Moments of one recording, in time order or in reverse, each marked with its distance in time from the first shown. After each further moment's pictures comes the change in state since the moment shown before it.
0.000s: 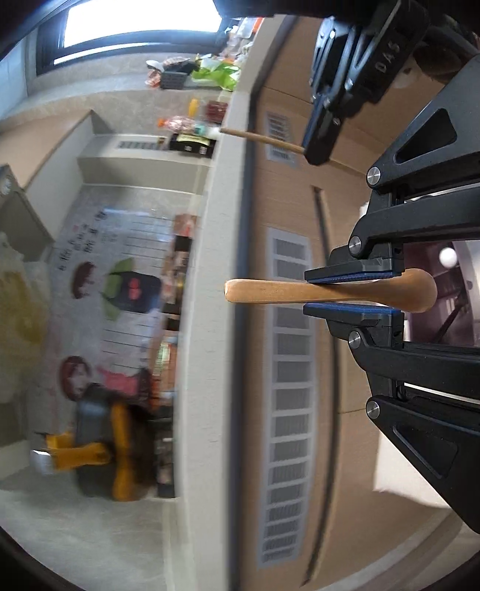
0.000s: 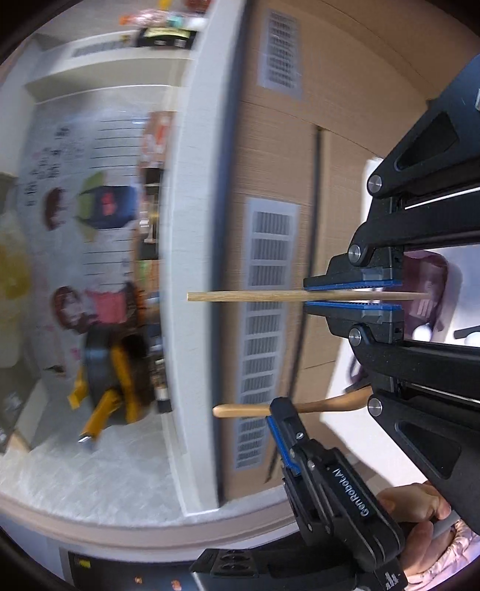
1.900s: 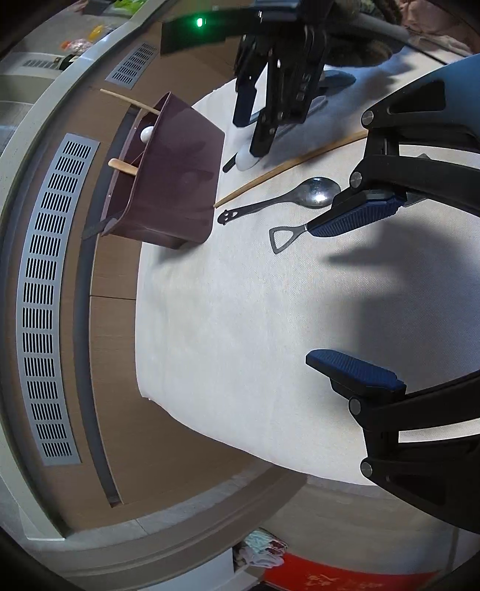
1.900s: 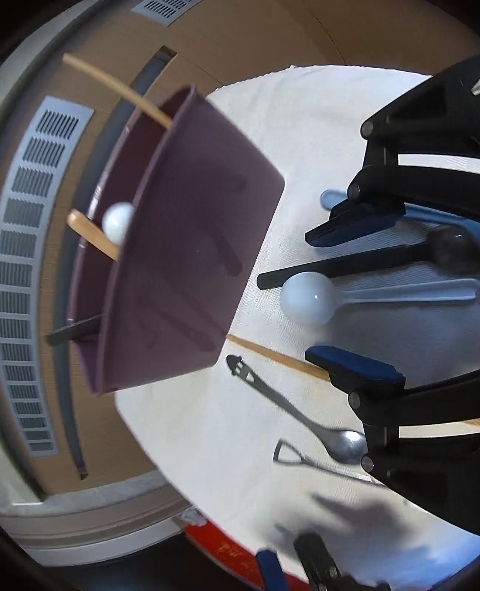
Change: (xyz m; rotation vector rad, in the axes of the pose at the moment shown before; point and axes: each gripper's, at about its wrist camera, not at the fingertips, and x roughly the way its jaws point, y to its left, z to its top) left arm -0.101 0.058 -0.207 -0.113 0.533 0.268; right arm 0.081 0.071 -0.178 -0.187 0.508 -0.016
